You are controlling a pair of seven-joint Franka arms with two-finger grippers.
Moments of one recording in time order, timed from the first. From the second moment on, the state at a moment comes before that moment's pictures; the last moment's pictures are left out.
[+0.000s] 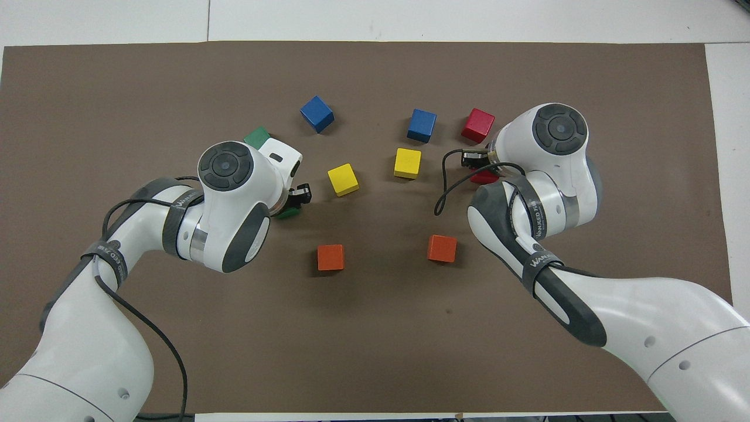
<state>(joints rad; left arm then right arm) -0.39 0.32 -0.05 -1.98 0.01 2.28 -0.65 0.19 0.43 0.06 -1.84 -0.07 2.35 0.41</state>
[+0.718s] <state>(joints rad) 0.11 0.22 -0.02 -1.83 0.02 2.00 0.07 -0.16 0.27 0.05 -2.04 -0.07 2.43 -0.09</state>
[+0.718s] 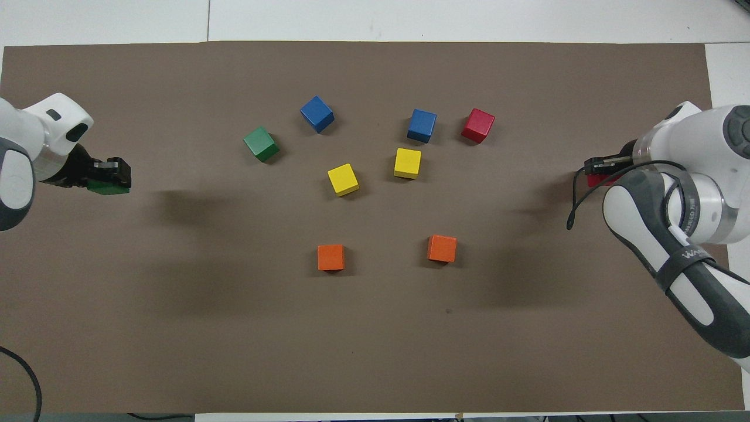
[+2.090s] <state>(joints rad) 0.14 0.30 -0.03 -2.03 0.02 2.38 0.04 0.11 0.41 0.06 -1.56 -0.07 2.04 0.44</state>
